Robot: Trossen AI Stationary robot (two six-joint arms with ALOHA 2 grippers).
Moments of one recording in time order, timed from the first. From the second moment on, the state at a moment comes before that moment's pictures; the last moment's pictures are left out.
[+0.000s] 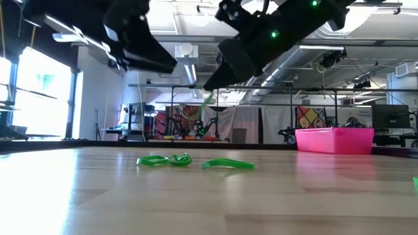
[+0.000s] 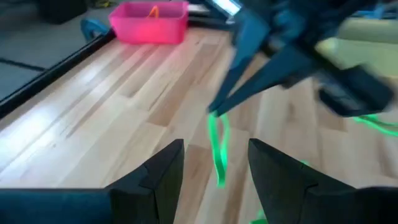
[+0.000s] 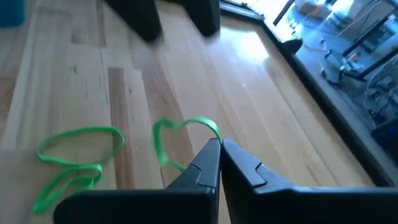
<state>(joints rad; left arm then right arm) -0.31 1.34 0.61 0.24 -0.57 -0.26 0.26 1.79 1.03 0.13 0.66 -0.01</state>
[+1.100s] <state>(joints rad) -0.27 1.44 0.61 0.46 -0.35 -0.25 0.34 1.79 1.03 0.36 0.69 -0.08</state>
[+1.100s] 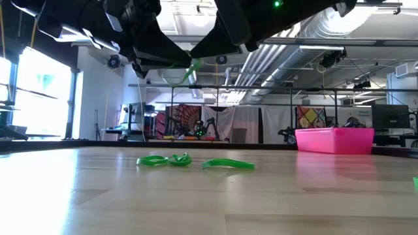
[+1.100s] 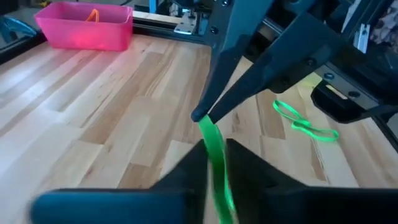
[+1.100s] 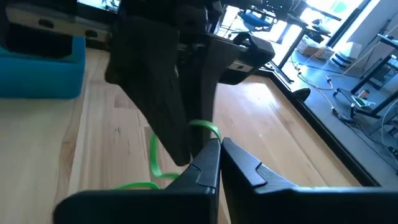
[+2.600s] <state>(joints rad) -0.95 1.23 0.78 -0.62 -0.23 -1.11 0.27 1.79 1.03 0.12 0.69 0.12</state>
